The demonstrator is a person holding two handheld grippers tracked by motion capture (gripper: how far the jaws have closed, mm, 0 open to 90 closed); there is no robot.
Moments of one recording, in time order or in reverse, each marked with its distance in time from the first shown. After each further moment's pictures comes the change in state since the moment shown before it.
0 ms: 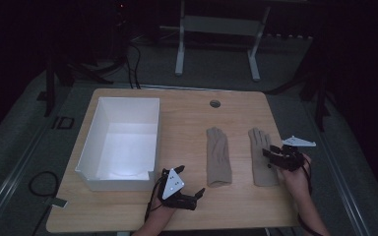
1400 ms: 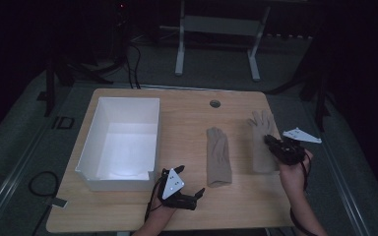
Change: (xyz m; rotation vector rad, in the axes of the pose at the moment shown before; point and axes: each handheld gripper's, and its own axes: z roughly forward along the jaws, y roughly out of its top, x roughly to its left) left arm 0.000 0.000 0.000 -0.002 0.000 -0.005; right arm 0.050 0.050 -0.038 -0.168 -0.088 0.030
